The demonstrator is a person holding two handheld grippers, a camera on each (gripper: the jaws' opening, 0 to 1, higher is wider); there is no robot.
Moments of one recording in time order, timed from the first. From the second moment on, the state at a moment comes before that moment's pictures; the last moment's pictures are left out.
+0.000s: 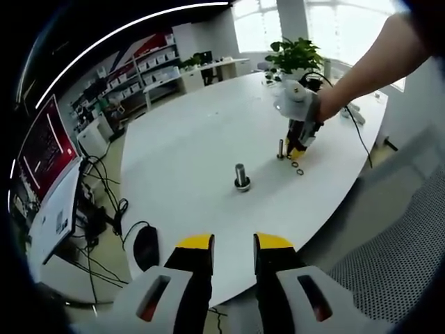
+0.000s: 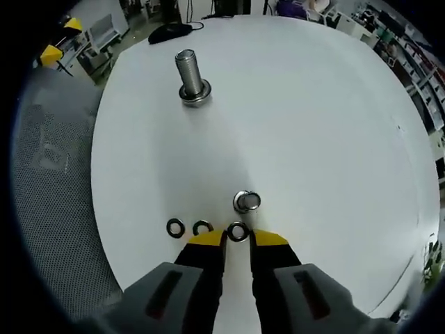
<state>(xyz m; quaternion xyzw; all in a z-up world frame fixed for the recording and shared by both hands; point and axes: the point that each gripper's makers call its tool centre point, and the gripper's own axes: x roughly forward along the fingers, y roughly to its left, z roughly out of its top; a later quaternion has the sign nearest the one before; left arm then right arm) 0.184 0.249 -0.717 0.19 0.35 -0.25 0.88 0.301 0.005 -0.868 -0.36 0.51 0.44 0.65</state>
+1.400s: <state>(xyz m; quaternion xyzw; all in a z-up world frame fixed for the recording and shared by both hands) 0.186 0.253 -0.718 0.19 0.36 -0.24 0.88 0.300 0.005 -0.868 -0.37 0.51 0.42 0.65</state>
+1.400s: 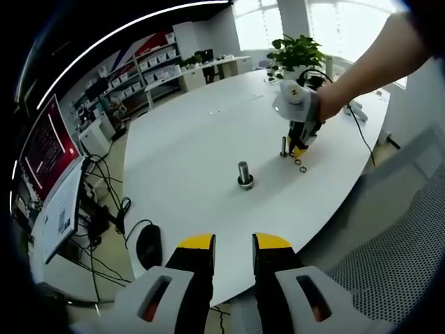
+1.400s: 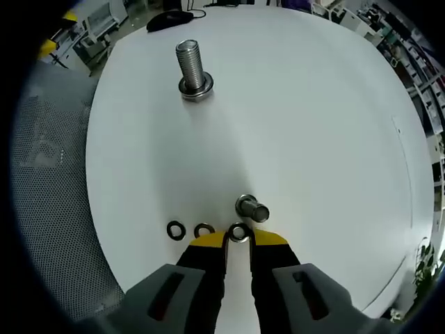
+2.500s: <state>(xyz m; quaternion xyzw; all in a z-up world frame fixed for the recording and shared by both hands) 0.185 0.253 -0.719 0.20 0.36 -0.24 0.88 0.306 0.001 -0.841 -0.27 0.45 0.40 0.75</state>
